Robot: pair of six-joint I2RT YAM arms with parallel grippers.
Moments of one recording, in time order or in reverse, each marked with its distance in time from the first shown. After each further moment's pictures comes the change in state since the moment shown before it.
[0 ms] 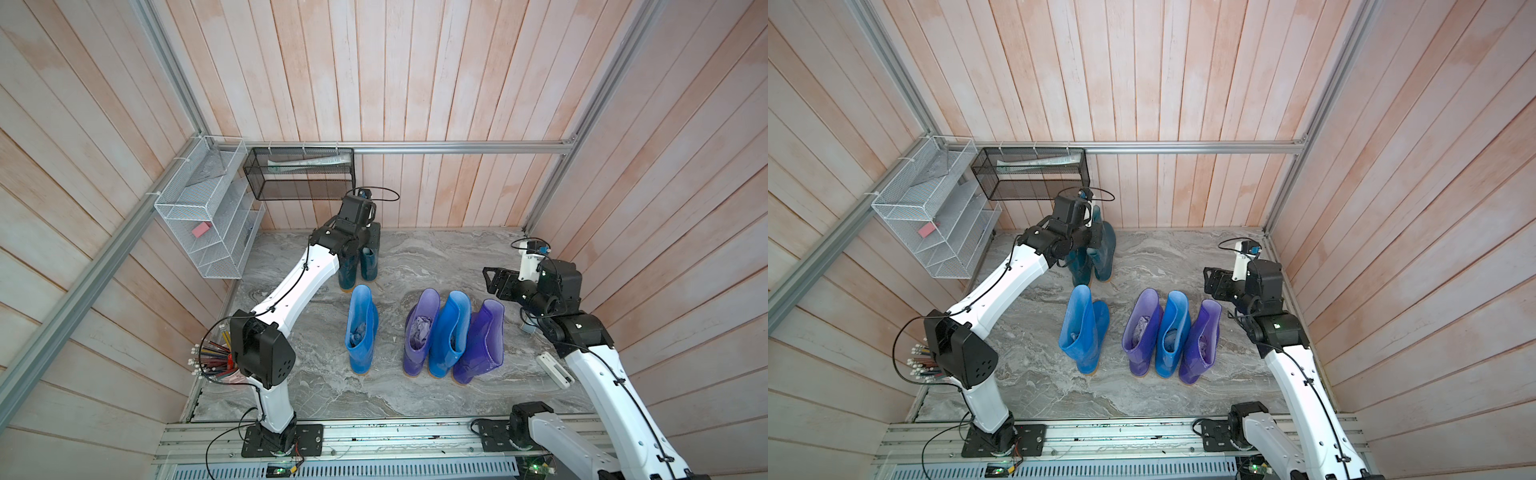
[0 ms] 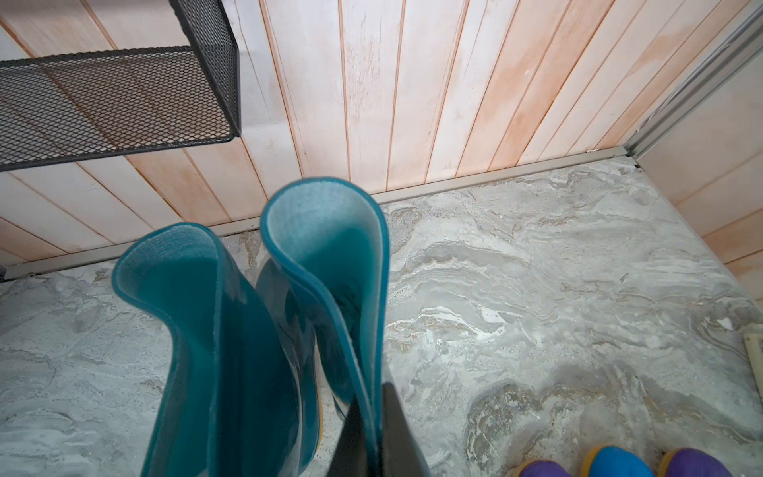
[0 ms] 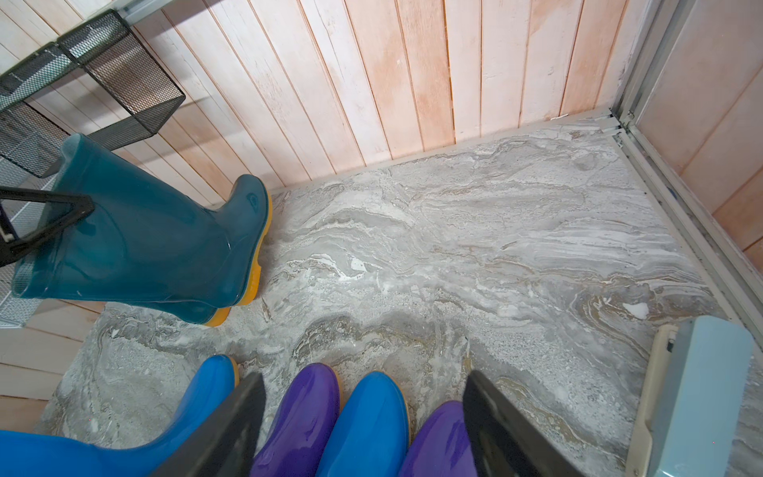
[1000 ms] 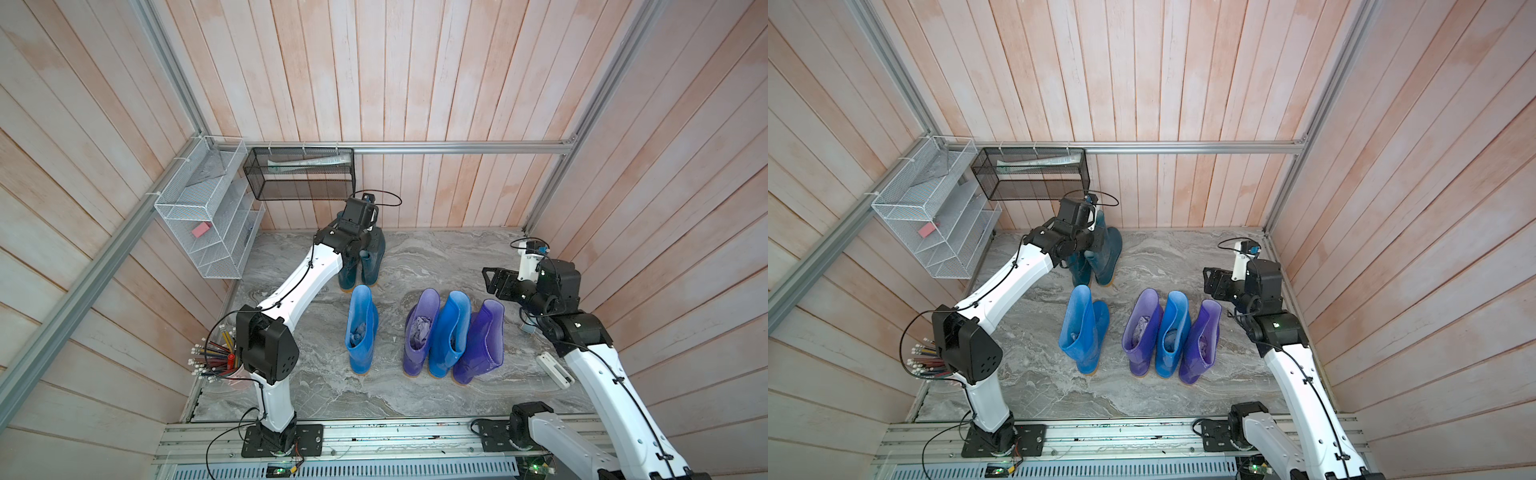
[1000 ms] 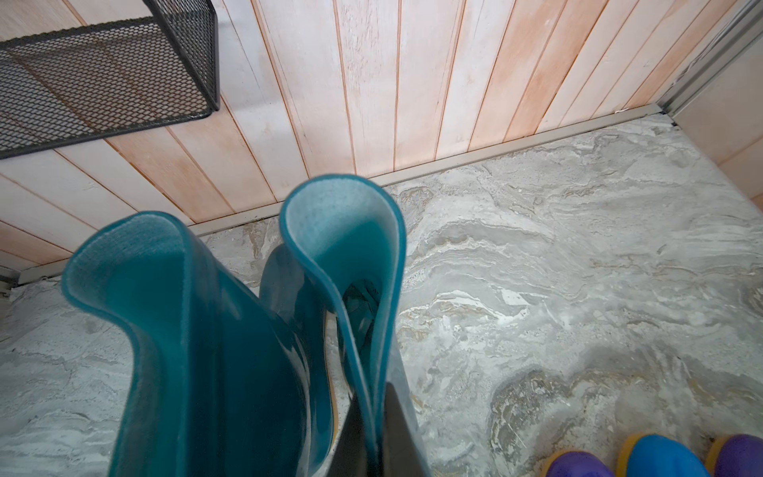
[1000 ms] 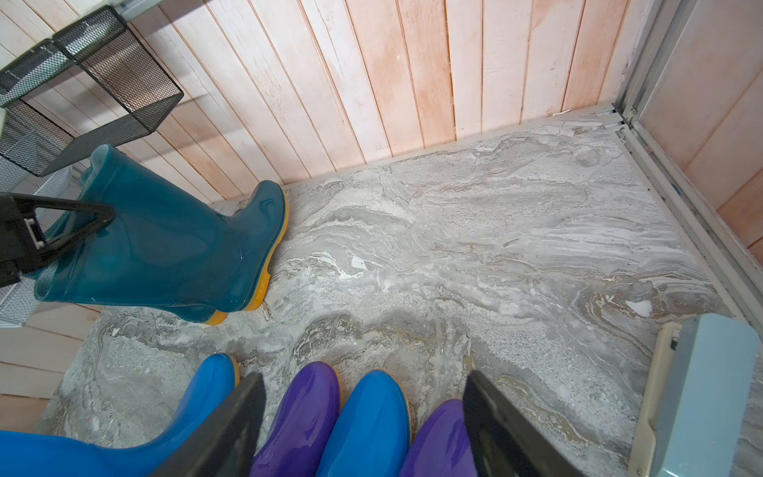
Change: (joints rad) left arm 0.000 0.038 0.001 -0.014 -0.019 0.044; right arm 0.000 0.005 -0.001 0.000 -0.002 0.003
